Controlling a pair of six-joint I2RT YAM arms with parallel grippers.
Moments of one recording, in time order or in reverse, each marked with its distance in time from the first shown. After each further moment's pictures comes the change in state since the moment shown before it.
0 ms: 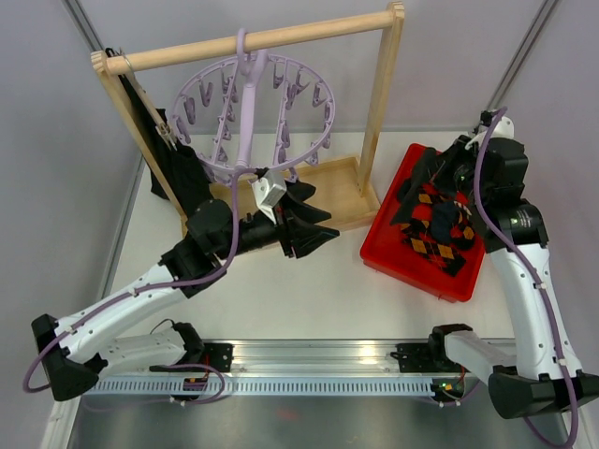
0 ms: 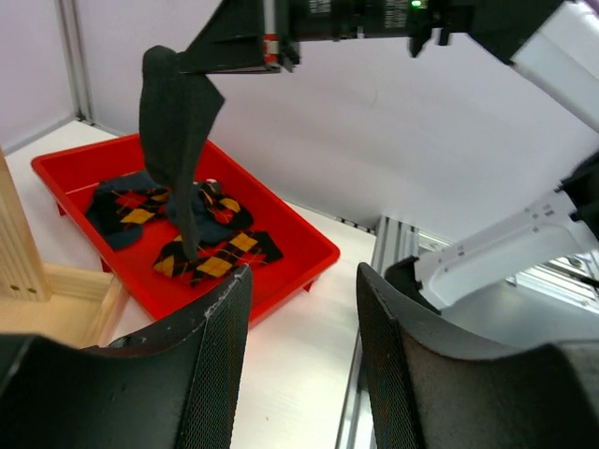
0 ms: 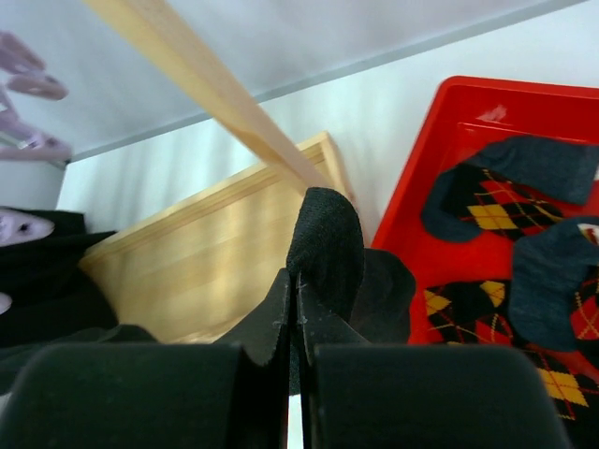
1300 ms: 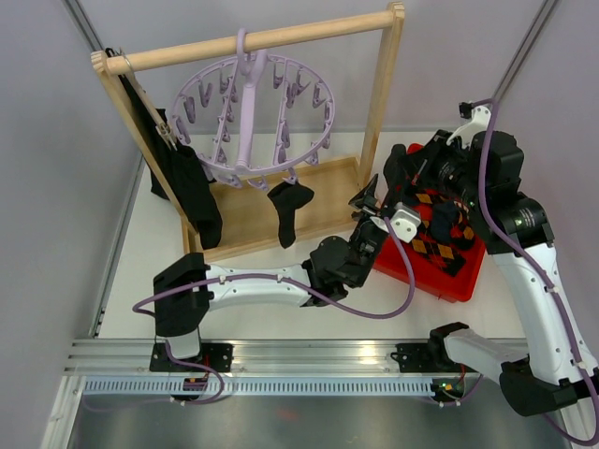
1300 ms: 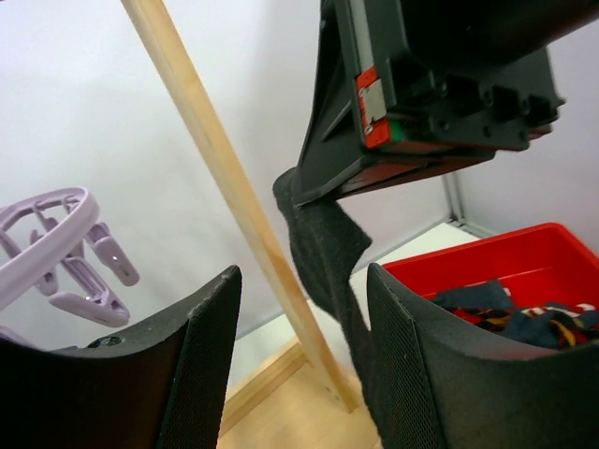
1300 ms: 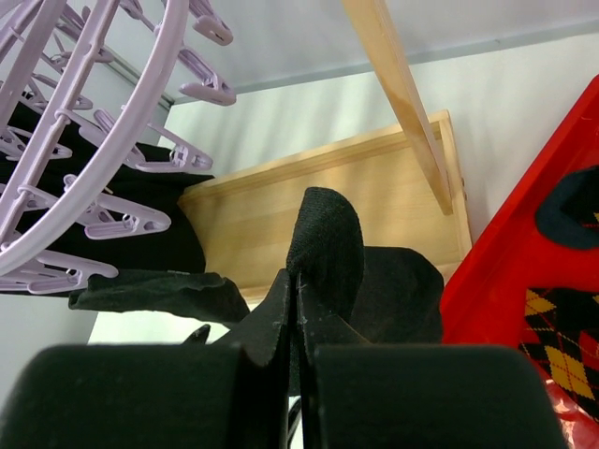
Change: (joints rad) left arm -0.409 0.776 0.325 0.851 -1.075 1.019; right arm 0.193 0.031 0.171 -0.107 -0.071 0.050
